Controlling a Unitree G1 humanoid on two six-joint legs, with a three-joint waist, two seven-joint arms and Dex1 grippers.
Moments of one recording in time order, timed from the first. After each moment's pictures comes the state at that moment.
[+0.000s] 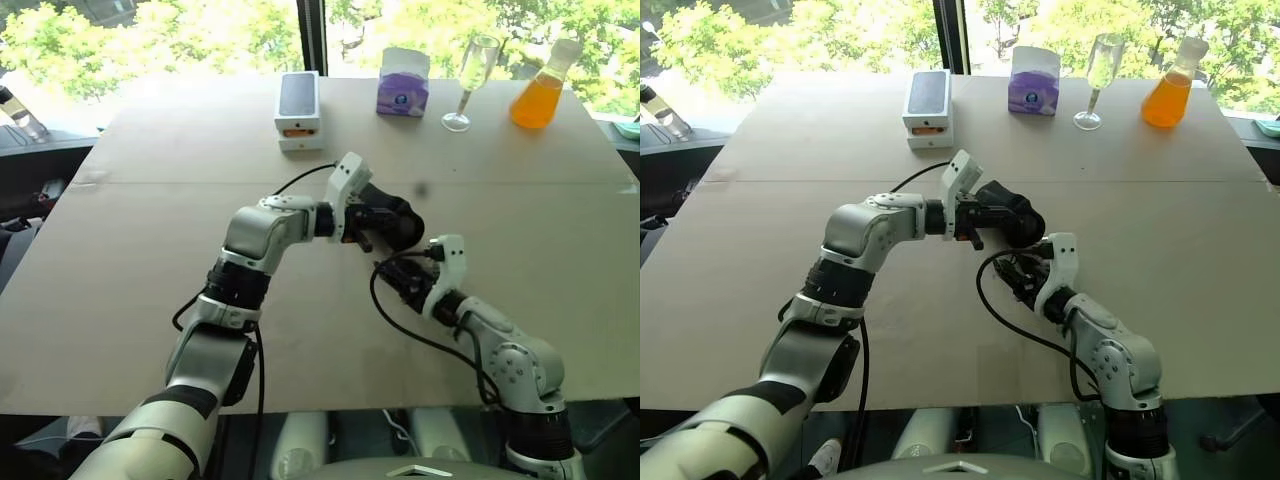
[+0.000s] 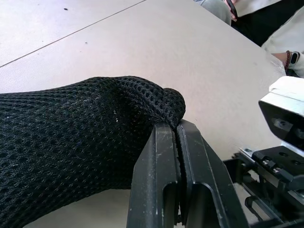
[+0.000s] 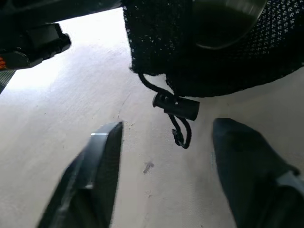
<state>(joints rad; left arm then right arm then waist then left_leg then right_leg) -0.85 0.30 -0.17 0.21 -0.40 0.88 -0.88 -0.11 -0.04 0.03 -0.39 0.60 0.82 0.20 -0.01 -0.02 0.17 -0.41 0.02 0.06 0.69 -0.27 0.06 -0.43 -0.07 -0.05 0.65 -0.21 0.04</state>
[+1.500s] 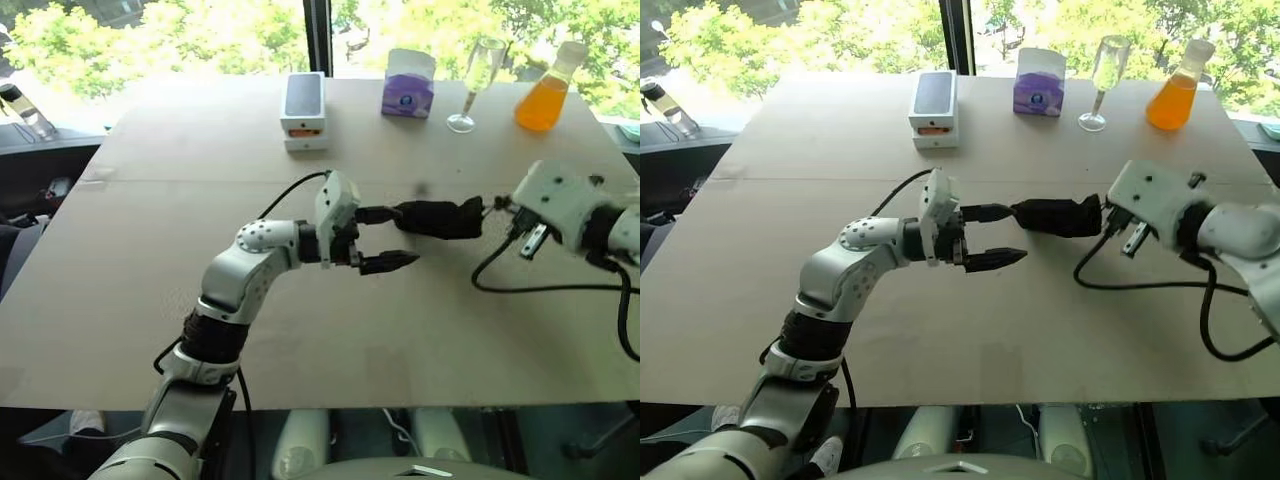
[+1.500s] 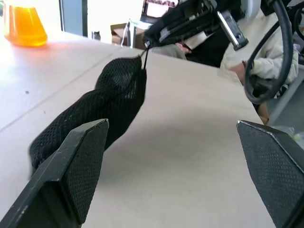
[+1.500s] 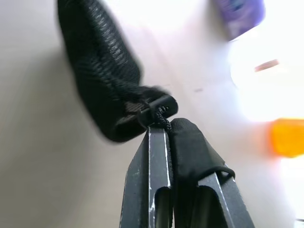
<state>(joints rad) -0.60 0.32 -0.16 -0.12 -0.45 0.56 -0.93 -0.53 -1.17 0.07 -0.53 0.25 0.76 0.64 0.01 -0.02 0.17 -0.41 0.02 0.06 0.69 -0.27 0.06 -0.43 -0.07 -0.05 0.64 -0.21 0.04</state>
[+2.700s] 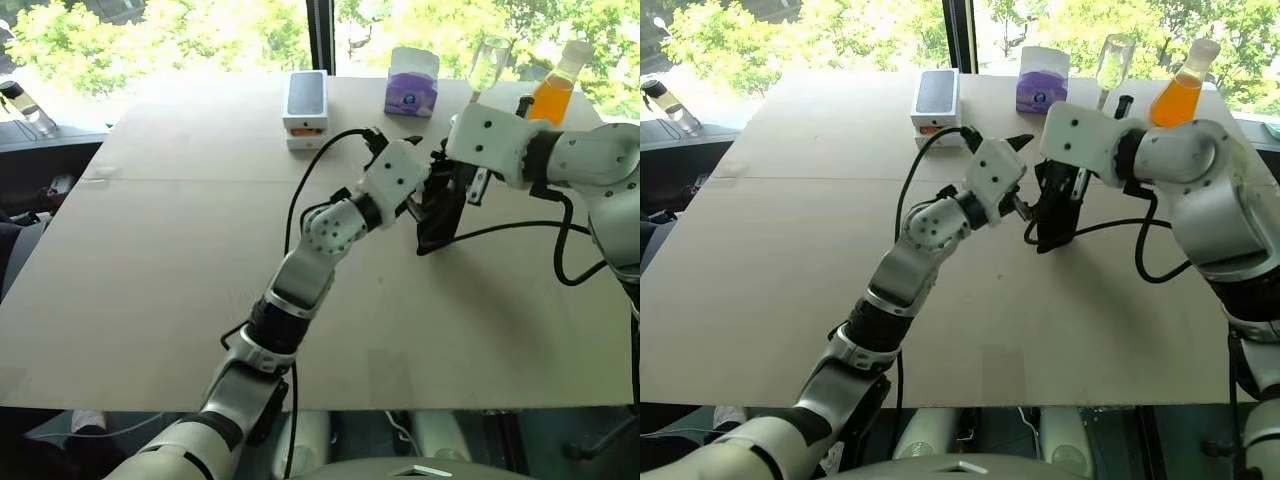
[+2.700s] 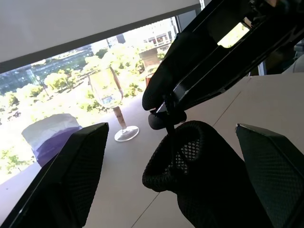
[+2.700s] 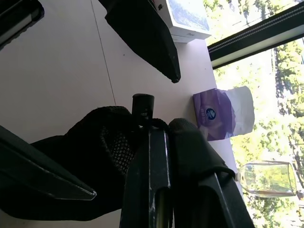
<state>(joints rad) -0.70 0.09 -0.33 -0.05 0.06 0.25 -0.39 -0.88 -0.86 0.30 -0.35 -0.08 0.66 0.89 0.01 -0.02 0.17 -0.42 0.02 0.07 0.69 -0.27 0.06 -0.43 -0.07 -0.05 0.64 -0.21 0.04</state>
